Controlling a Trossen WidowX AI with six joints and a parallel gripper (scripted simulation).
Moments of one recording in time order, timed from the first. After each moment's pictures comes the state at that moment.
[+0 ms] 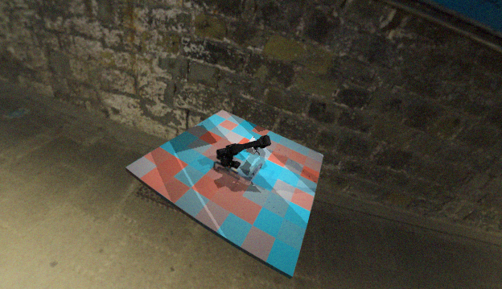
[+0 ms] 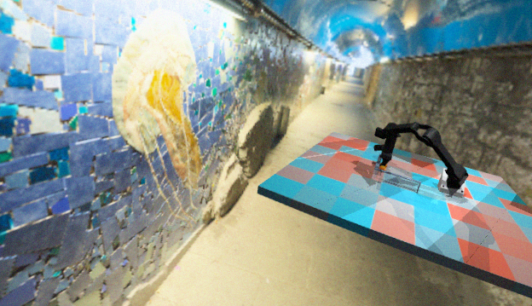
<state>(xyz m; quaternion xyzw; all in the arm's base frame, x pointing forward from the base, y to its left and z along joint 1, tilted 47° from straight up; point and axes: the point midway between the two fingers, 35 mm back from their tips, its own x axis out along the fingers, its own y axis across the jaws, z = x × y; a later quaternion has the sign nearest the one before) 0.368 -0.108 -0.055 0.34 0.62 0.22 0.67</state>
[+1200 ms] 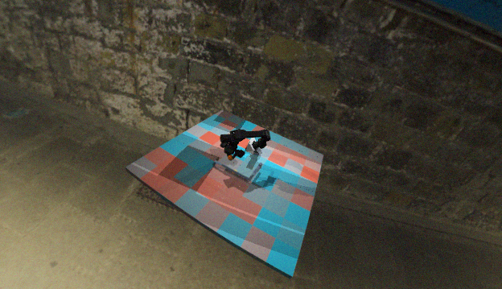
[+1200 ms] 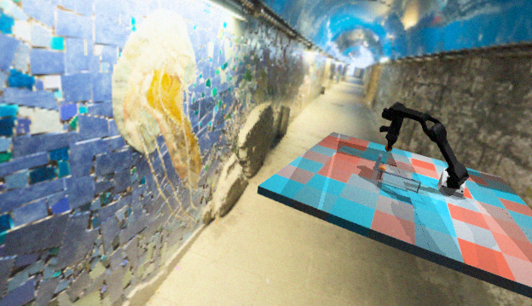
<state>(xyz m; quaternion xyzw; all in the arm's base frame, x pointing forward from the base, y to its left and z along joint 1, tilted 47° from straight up) 0.354 -0.185 0.036 0.36 0.62 0.19 0.67</state>
